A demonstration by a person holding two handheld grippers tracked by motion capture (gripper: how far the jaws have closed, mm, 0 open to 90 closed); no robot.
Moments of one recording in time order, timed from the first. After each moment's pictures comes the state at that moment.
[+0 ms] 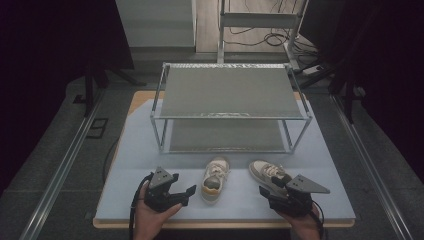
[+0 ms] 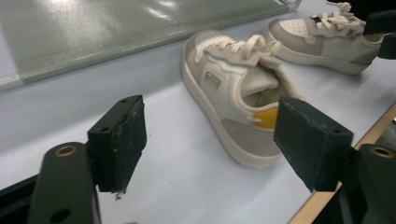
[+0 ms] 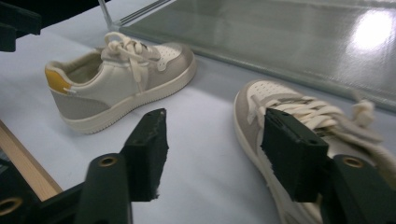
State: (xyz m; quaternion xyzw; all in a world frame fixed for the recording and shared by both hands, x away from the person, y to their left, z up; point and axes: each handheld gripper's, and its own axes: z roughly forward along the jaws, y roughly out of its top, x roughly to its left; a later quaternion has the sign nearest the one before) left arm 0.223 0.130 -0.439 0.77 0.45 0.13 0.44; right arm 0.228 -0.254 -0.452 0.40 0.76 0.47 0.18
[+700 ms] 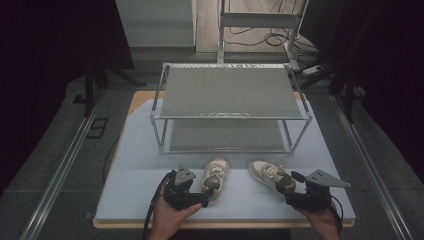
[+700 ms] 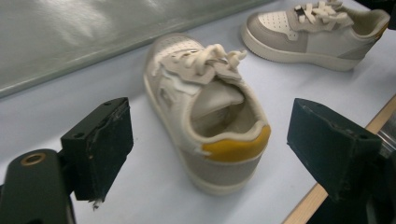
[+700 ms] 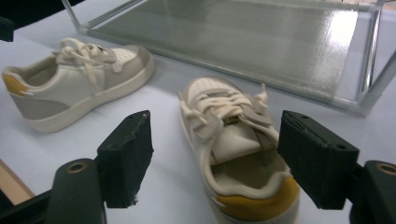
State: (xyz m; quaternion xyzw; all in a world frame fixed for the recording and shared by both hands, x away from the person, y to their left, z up) left arm 0.232 0.077 -0.433 0.79 0.44 0.13 0.41; right arm 0.238 -0.297 -0.440 0.43 0.75 0.46 0.19
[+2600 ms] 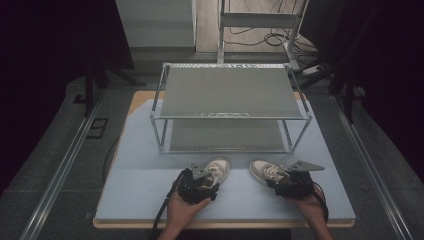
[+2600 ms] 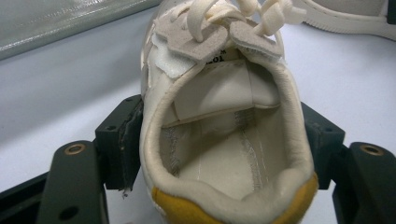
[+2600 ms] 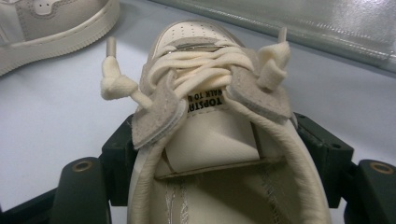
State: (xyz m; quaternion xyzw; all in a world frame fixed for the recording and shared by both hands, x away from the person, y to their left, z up) left arm 0.260 0.055 -0.474 0.81 0.45 0.13 0.36; right arm 0.289 -0.285 -0.483 0.44 0.80 0.39 0.14
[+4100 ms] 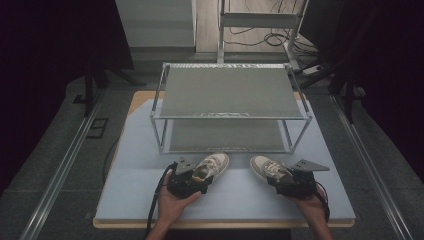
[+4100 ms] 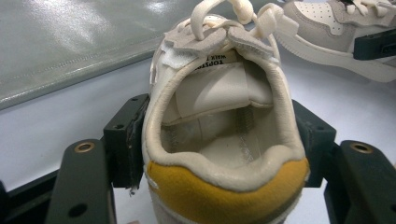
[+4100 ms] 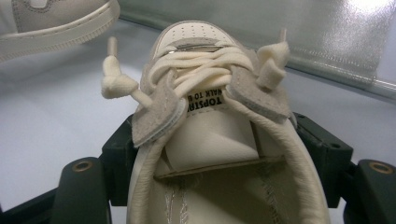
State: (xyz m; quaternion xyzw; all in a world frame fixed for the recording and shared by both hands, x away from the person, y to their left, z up) left arm 0.266 0.085 -0.455 0.78 0.44 0.12 0.44; right arm 0.283 -0.284 -0.468 0.44 0.78 0.42 0.15
